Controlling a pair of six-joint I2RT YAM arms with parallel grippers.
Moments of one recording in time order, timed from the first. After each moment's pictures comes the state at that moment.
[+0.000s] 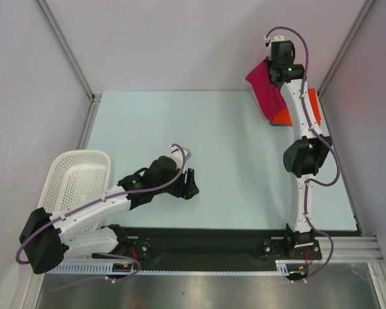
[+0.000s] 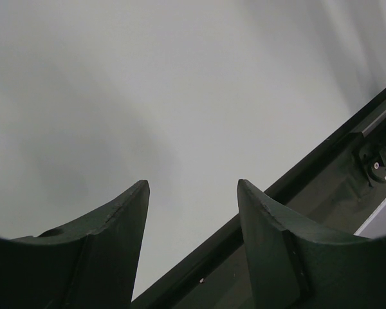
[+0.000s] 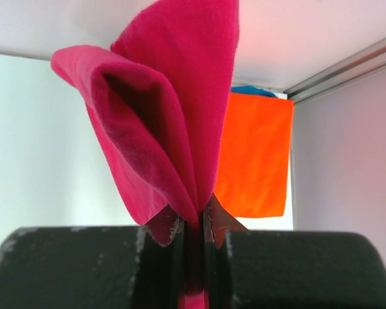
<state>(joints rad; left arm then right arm) -0.86 1.09 0.71 -0.30 0.04 -0.48 0.14 2.27 2.53 -0.83 0.34 -0.21</state>
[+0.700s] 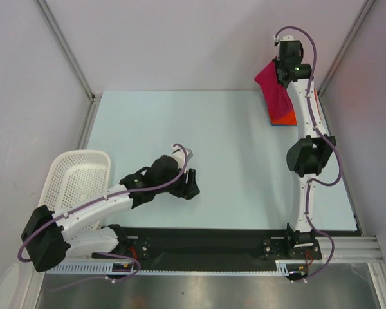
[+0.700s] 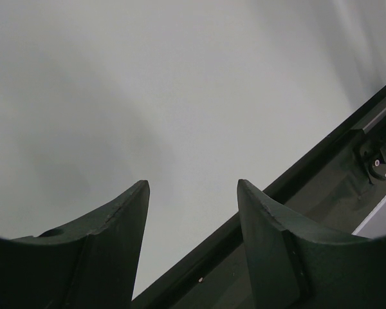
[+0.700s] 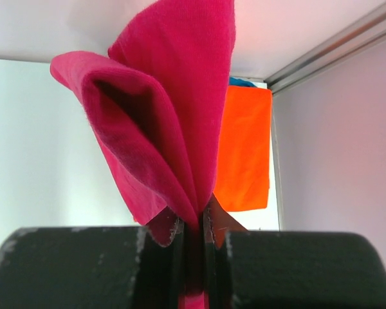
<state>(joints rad) -0.86 1.11 0.71 -0.30 0.06 -0.48 0.10 2.26 2.53 -0.84 0.35 -0.21</state>
